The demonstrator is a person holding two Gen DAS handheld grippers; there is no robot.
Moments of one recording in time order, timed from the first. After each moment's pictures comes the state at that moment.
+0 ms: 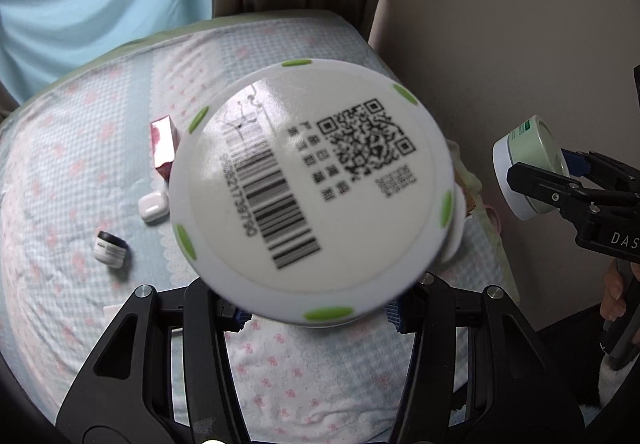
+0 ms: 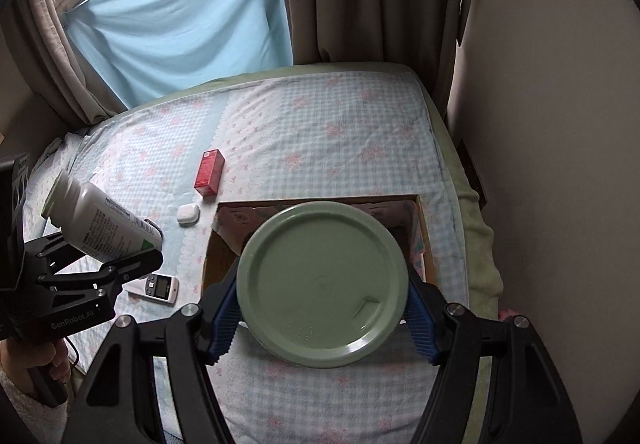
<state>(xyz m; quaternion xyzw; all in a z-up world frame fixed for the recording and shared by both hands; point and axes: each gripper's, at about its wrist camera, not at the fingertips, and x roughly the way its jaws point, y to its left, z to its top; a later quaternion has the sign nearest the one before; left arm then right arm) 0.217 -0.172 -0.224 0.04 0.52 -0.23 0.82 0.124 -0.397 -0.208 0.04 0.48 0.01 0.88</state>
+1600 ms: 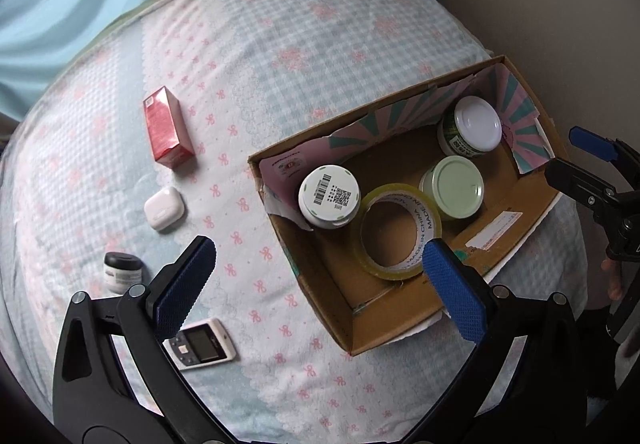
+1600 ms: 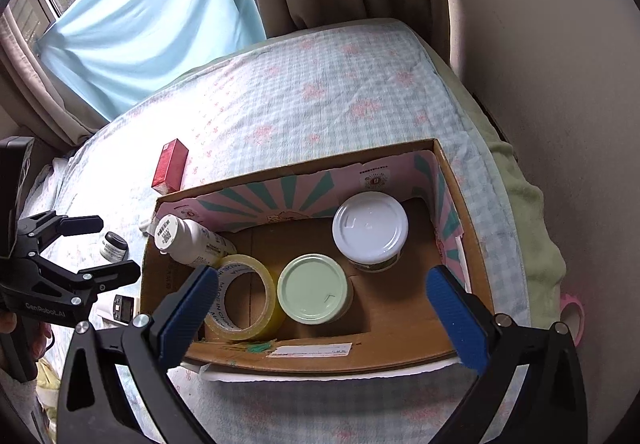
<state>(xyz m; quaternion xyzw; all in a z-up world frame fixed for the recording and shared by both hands) 0.276 -0.193 -0.323 0.14 0.58 -0.20 0.78 0.167 -0.428 -0.321 0.10 0.48 0.02 0.87</state>
